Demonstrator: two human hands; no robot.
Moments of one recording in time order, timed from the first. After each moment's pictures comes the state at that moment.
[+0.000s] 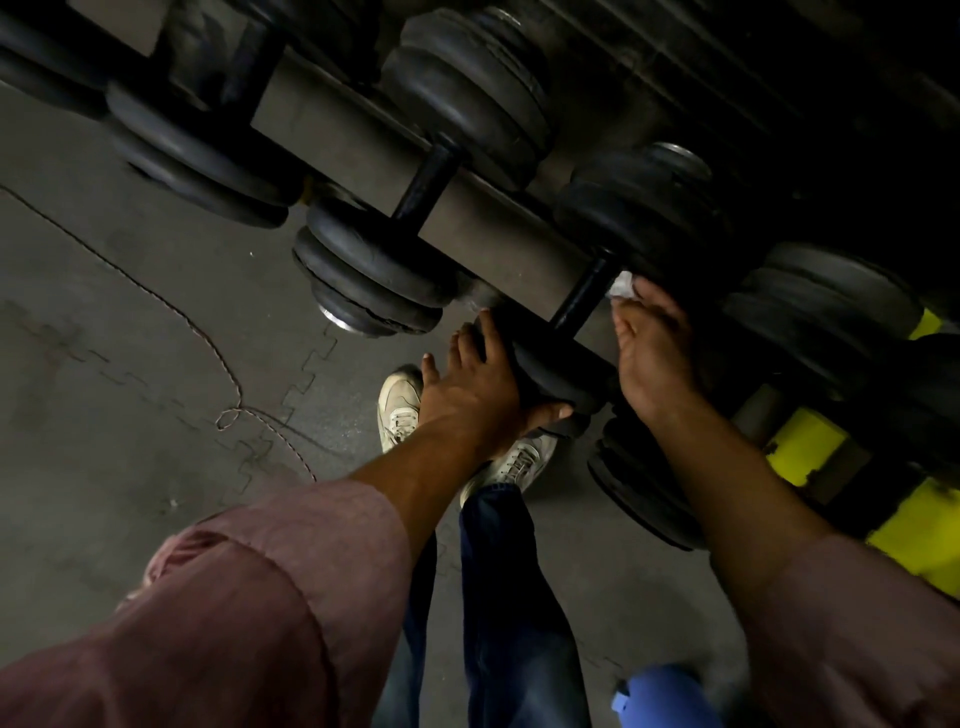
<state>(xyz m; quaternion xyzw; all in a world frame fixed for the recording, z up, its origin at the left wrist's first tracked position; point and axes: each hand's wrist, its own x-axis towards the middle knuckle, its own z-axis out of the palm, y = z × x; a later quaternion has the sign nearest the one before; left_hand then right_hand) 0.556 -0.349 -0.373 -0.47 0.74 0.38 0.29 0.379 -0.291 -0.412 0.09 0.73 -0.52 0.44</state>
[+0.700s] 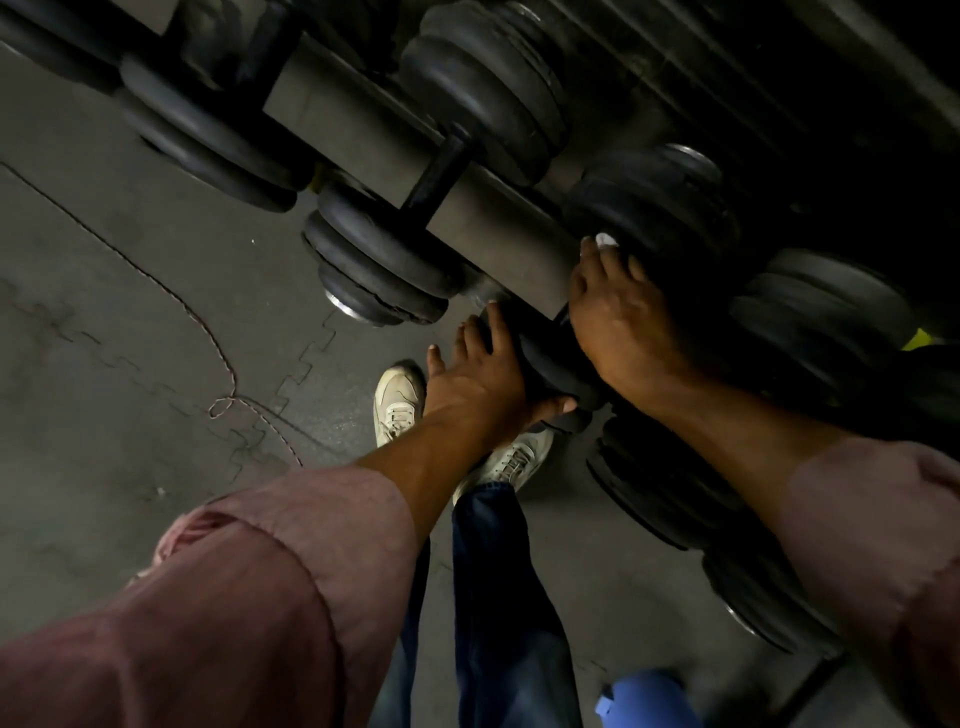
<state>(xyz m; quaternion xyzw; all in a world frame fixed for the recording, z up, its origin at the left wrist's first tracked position) 0.555 -0.347 -0.372 -0.48 0.74 0.39 0.27 0.390 -0.324 -0.390 -0.68 0.66 0.33 0.04</state>
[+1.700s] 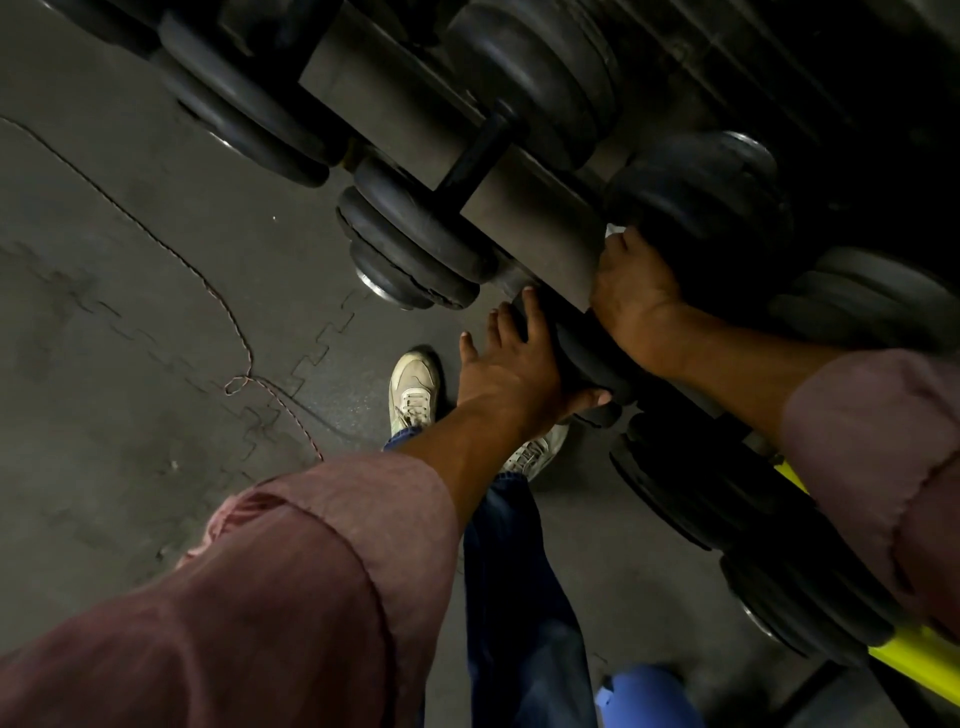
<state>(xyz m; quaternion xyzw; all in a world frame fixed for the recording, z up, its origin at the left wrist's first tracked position) 0.561 -0.344 -0.383 -0.48 0.74 0.40 0.25 0.412 -0.373 -0.397 -0.68 0.40 0.62 0.01</state>
